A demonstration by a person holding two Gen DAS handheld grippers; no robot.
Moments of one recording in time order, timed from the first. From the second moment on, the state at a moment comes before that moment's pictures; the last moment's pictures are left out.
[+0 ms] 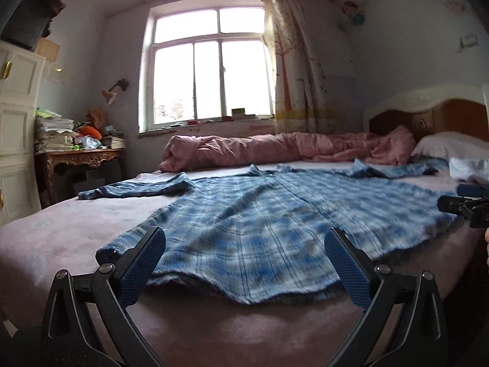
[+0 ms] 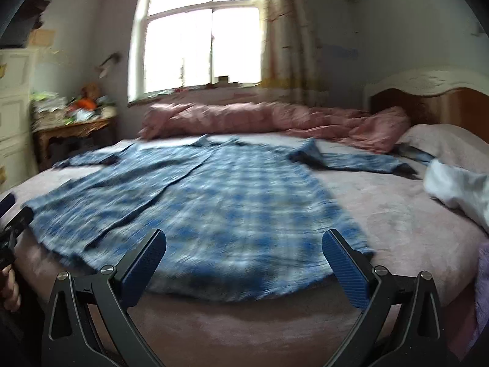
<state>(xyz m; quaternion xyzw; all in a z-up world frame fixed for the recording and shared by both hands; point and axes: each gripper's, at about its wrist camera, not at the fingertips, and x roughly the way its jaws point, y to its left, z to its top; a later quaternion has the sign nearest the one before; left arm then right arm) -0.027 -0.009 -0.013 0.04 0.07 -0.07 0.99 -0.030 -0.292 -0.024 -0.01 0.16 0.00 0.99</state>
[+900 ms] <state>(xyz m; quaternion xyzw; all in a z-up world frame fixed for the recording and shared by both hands) 0.041 -0.012 -0.012 0.22 0.19 -0.02 0.96 0.009 -0.285 -0.030 -0.20 0.27 -0.02 0.94</state>
